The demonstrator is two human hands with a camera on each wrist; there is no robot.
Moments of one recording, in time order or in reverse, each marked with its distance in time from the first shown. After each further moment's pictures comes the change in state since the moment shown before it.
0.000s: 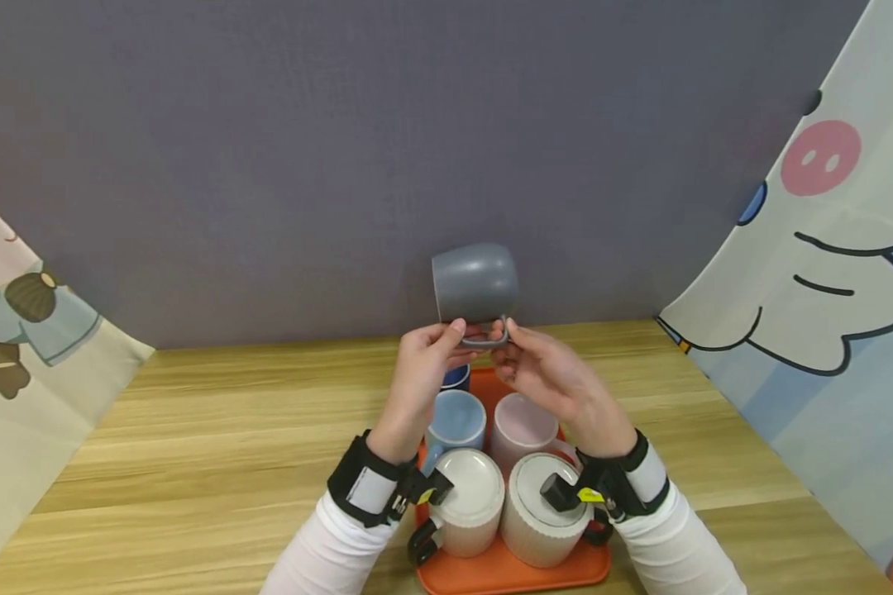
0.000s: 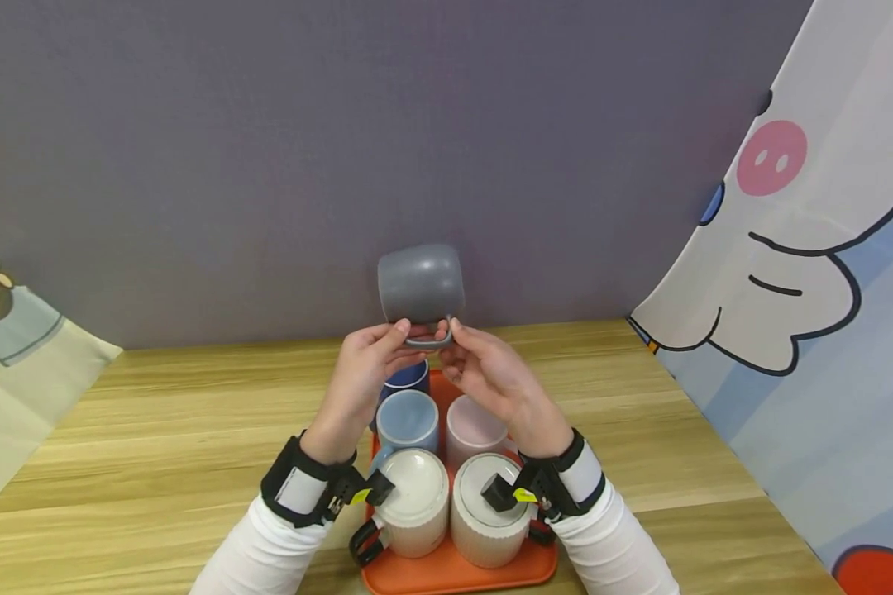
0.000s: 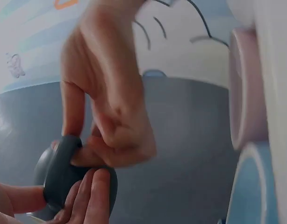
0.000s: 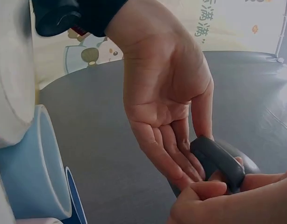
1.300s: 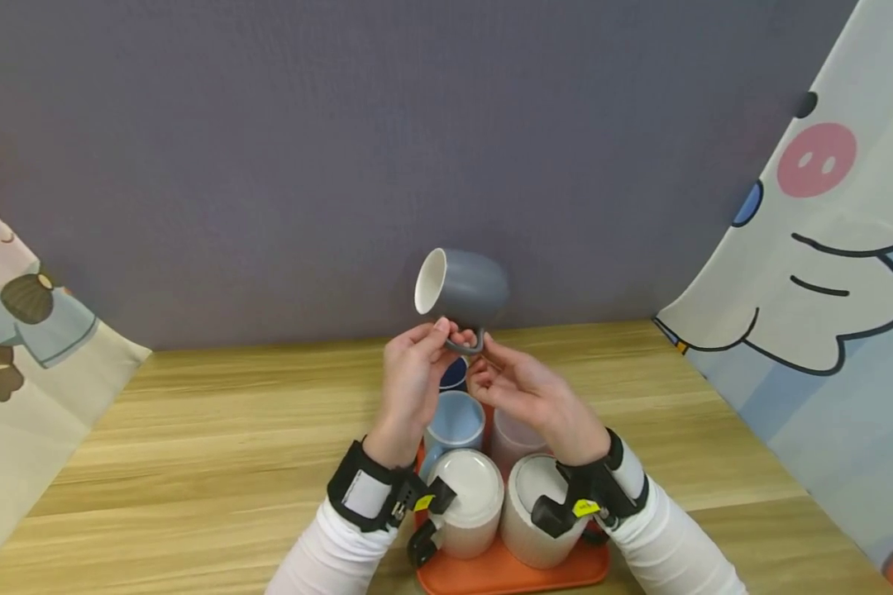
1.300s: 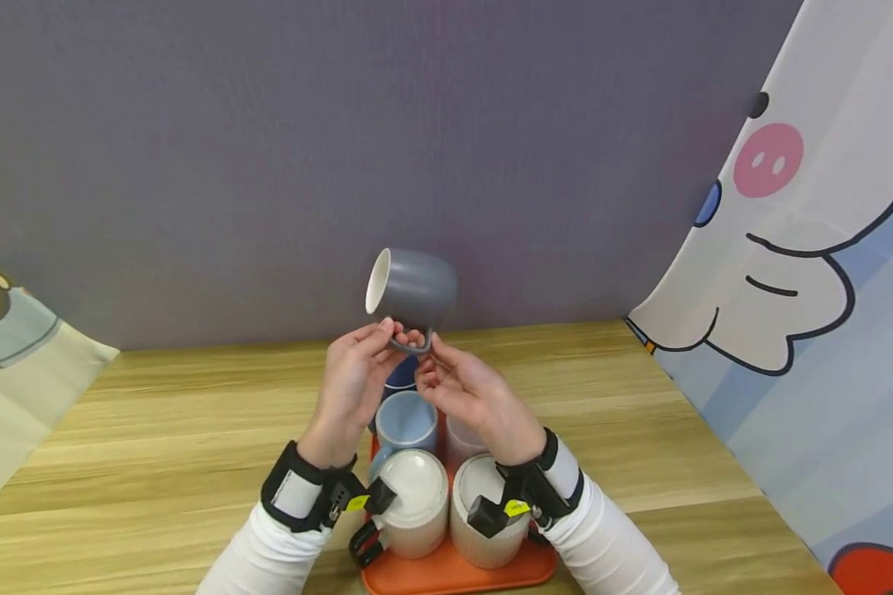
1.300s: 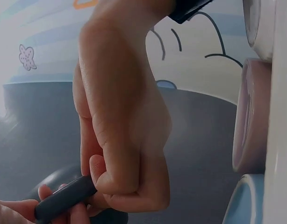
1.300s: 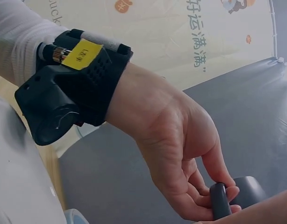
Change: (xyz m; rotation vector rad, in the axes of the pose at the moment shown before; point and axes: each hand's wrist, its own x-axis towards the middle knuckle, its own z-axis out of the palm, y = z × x) left_hand -0.003 -0.002 -0.004 -0.409 0.068 0.017; right_hand 0.011 0.015 0.019 0.605 0.163 0.275
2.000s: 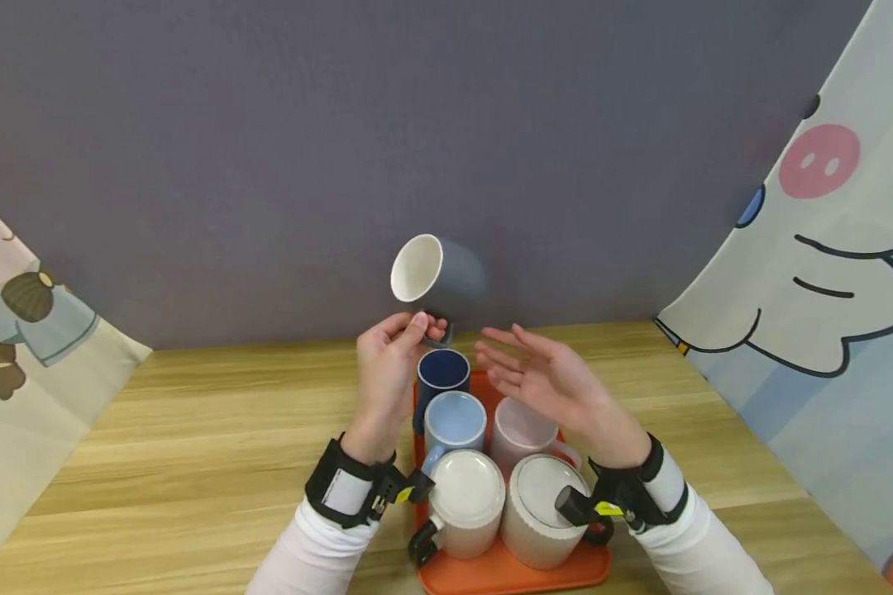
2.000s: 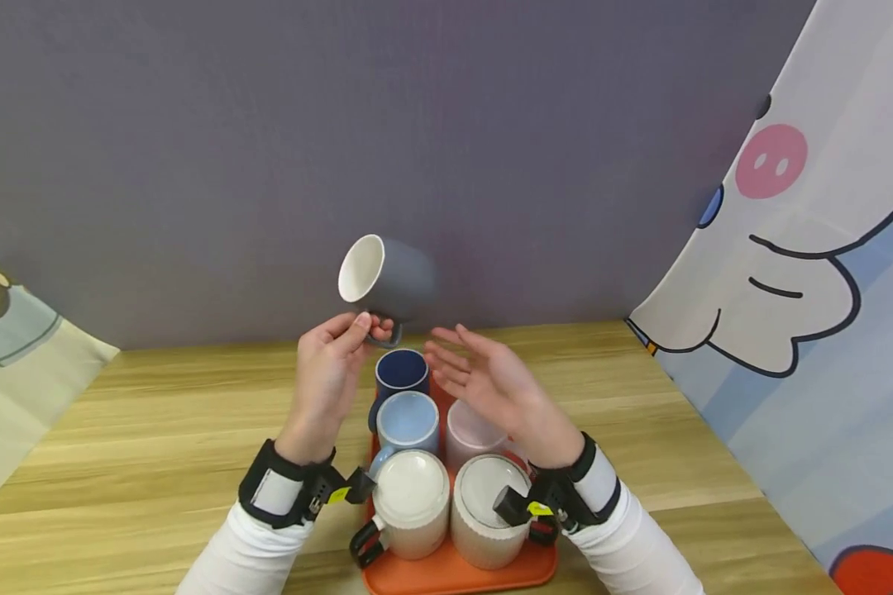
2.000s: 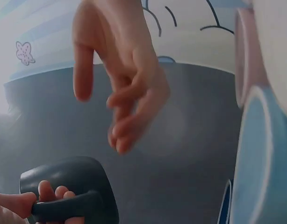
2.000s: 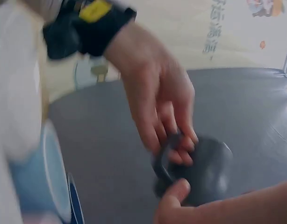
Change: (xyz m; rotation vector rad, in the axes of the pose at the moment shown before) left_hand 0.013 0.013 -0.021 0.081 0.036 0.171; right_hand -0.018 -0.017 -0.008 -0.549 -0.088 -0.176
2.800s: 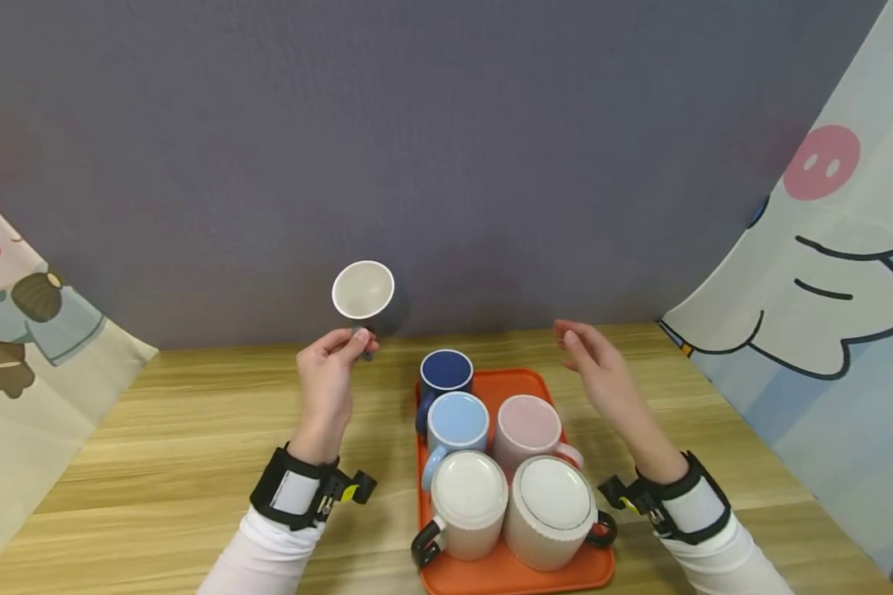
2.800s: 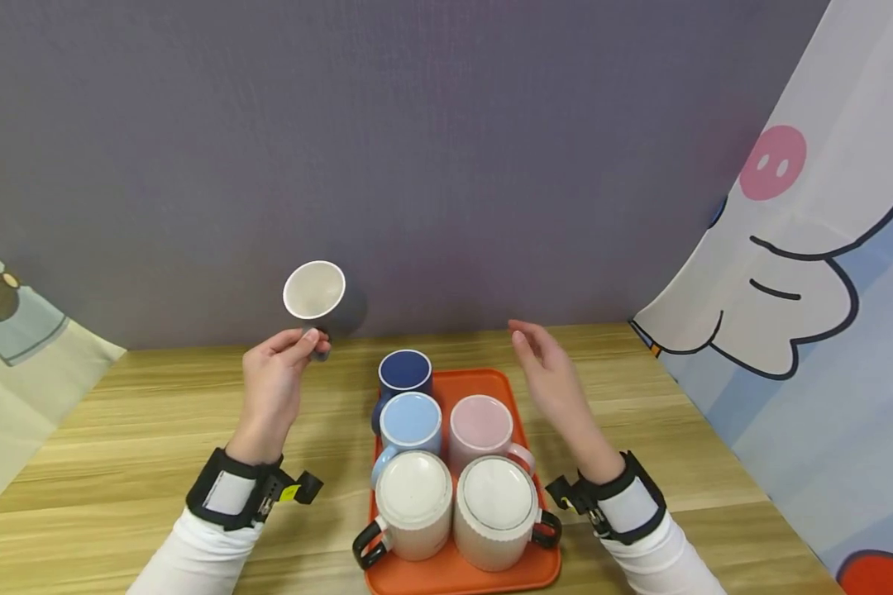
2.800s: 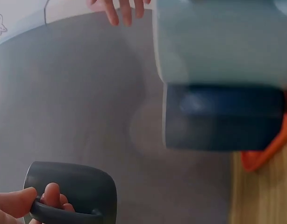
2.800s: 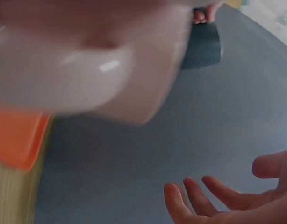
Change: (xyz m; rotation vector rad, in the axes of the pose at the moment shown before) left_hand 0.018 0.011 -0.069 0.189 0.188 0.053; right_hand -0.018 -0.003 -0.057 -1.085 0.489 -0.494
